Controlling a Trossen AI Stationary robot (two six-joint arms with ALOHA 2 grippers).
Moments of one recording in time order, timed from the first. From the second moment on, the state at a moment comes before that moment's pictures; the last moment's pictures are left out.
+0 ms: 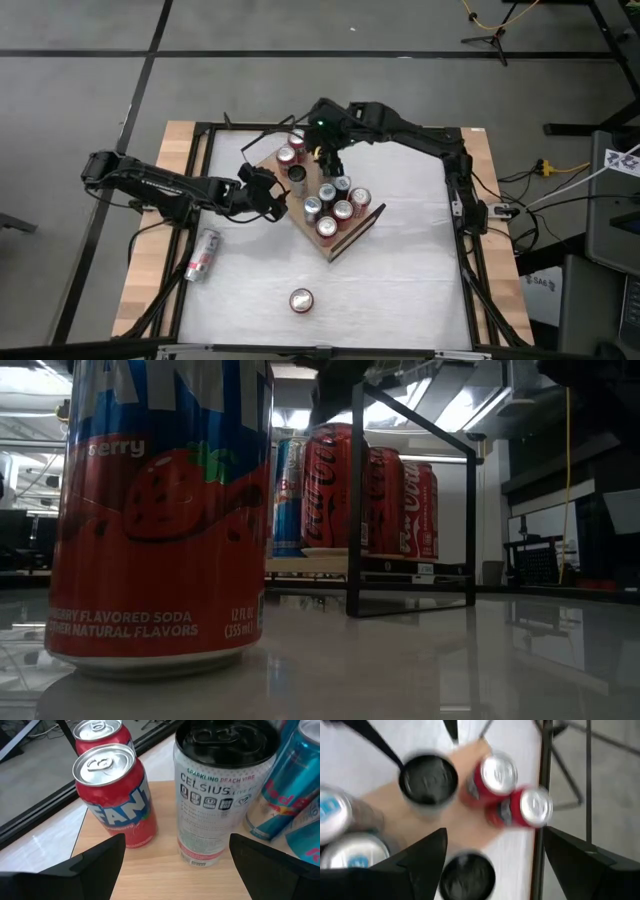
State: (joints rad) left arm -0.09 1.23 0.75 -0.34 -0.74 -0.55; right arm -0.23 2.10 2.35 -1.19 0.04 -0.50
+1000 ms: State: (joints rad) left arm -0.05 1.23 0.75 -0.34 -0.74 -0.55; right arm -0.20 2.19 2.35 -1.13 0.04 -0.56
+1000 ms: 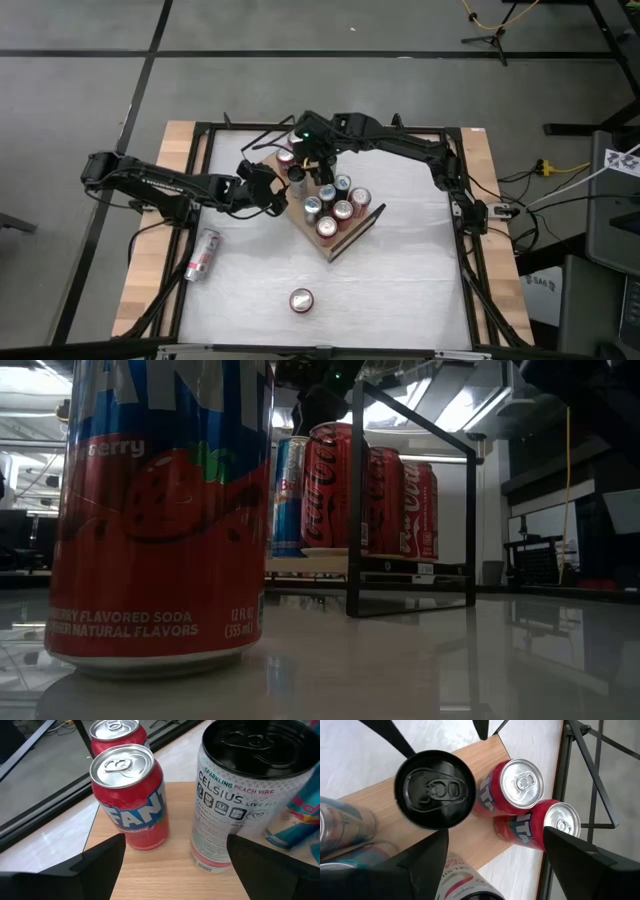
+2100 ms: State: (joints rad) left arm 0.03 1.23 0.75 -0.37 -0.76 -0.55; right arm -0.20 2.19 2.35 -1.15 0.07 -0.56
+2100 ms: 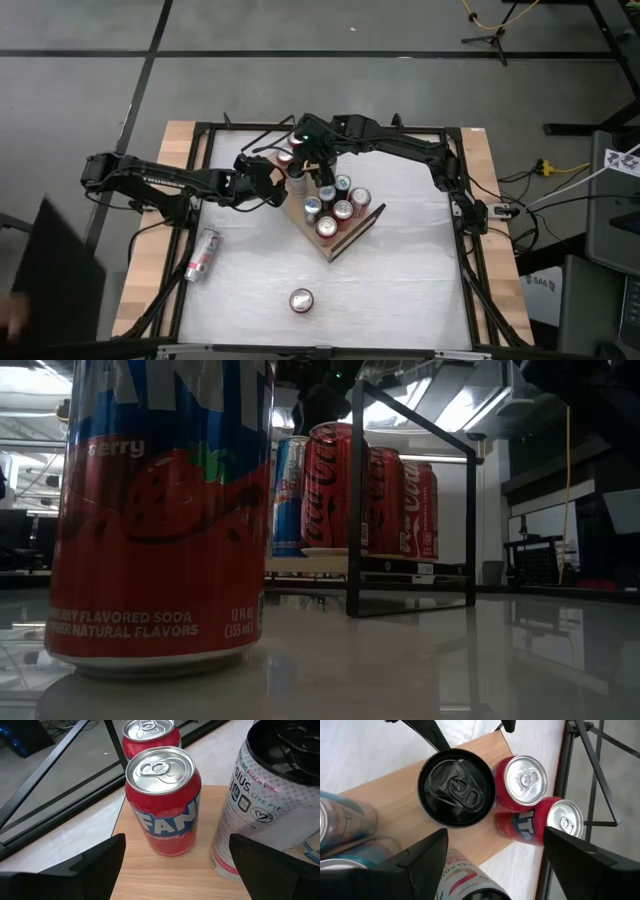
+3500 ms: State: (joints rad) left arm 0.02 1.23 0.75 -0.35 -0.70 -0.56; right arm -0.17 2.18 2.33 -1.13 0.07 -0.63
